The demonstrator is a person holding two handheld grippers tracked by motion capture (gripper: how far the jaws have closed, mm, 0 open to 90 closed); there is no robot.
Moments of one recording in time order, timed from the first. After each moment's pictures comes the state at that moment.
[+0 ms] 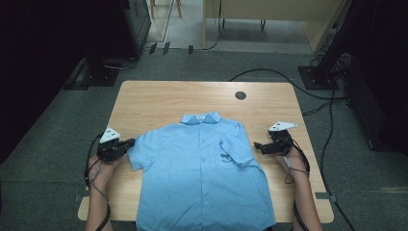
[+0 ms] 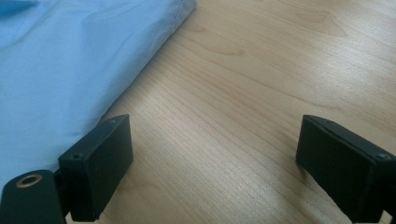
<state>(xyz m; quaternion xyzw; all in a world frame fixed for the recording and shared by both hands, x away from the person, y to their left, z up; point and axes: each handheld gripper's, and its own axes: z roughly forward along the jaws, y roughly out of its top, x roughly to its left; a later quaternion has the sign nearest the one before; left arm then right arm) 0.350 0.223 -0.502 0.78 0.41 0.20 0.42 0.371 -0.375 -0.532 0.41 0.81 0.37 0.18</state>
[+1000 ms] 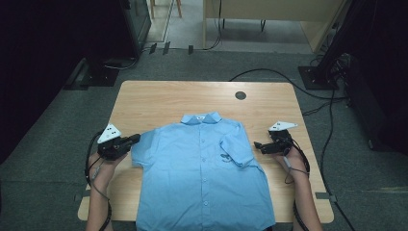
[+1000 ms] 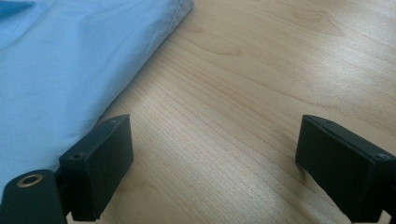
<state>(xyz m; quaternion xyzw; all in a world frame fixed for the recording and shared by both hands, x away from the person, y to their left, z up) 0.335 0.197 -0.467 0.79 0.36 0.21 0.46 0.371 -0.375 -0.532 0.42 0.81 0.37 0.18</state>
